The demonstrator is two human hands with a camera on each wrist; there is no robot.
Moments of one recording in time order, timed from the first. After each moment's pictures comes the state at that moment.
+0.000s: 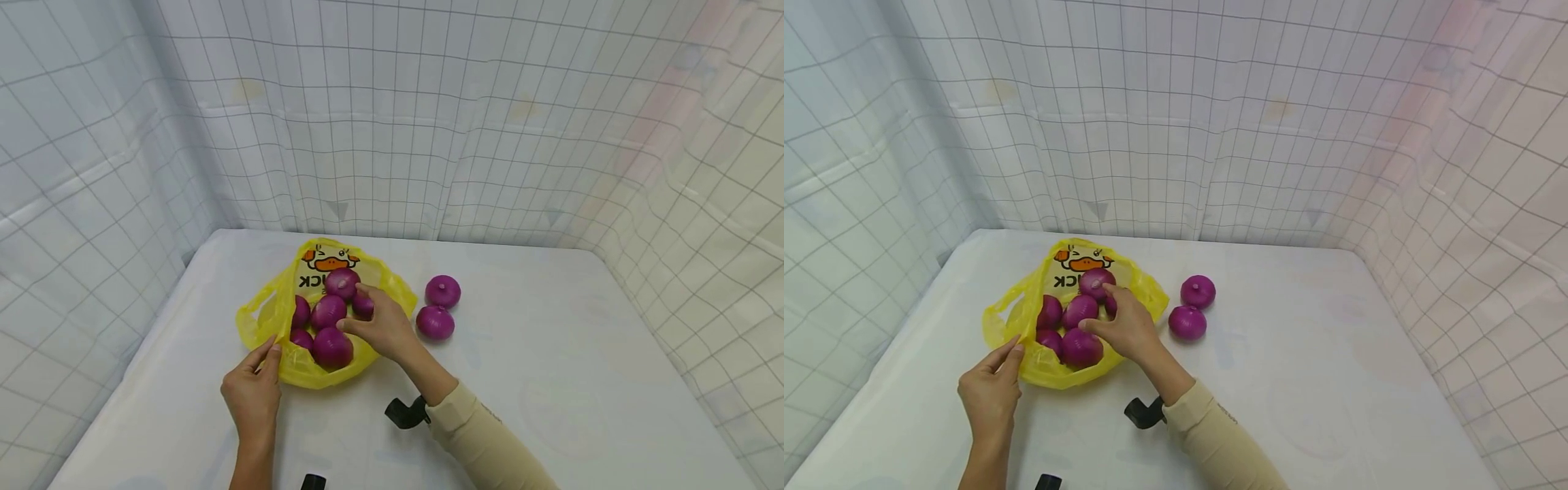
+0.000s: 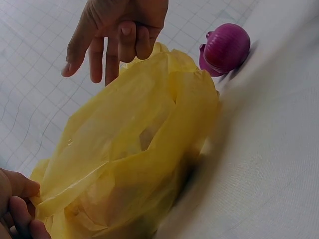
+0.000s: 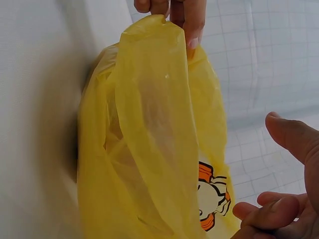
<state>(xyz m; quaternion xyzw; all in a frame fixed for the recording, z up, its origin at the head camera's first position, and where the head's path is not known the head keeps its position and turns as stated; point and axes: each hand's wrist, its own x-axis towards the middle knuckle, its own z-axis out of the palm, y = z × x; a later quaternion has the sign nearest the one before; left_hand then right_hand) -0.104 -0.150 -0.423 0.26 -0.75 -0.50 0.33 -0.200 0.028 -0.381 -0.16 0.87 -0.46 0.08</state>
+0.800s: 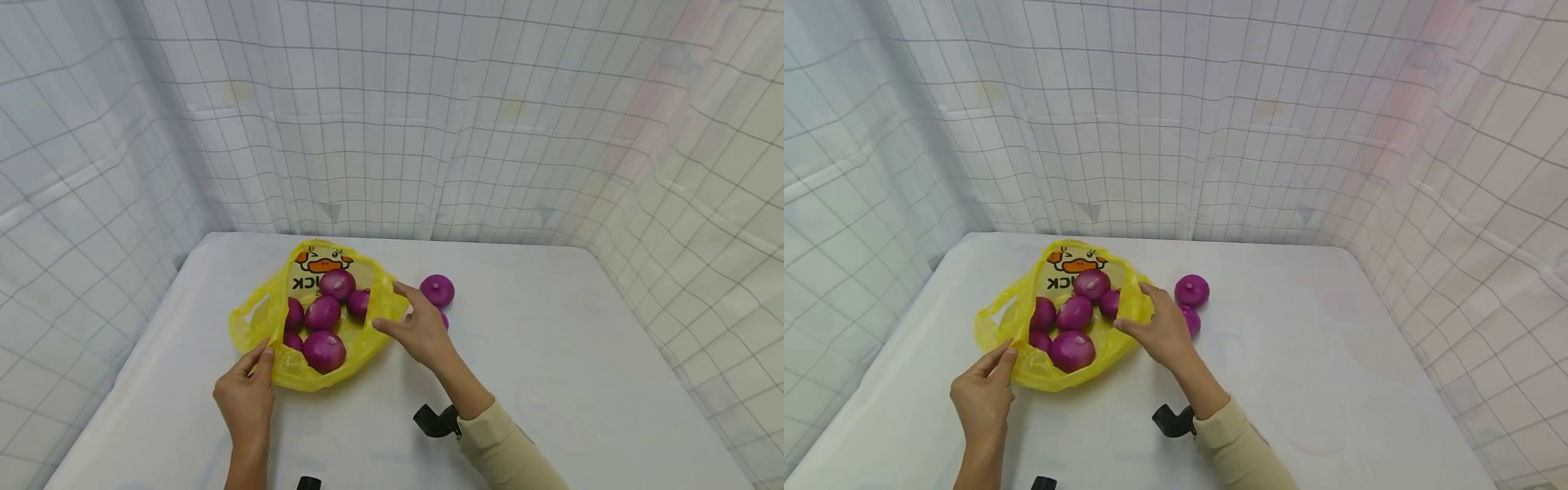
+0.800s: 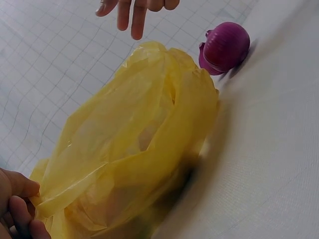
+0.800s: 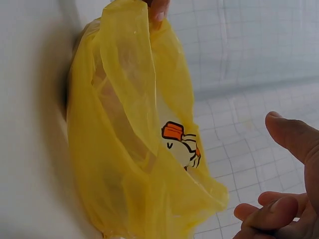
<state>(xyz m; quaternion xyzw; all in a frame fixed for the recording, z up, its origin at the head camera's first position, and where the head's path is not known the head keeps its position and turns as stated) -0.103 -0.149 -0.423 0.26 -0.75 -0.51 0.33 -0.189 0.086 -0.376 -0.10 0.86 -0.50 0.03</state>
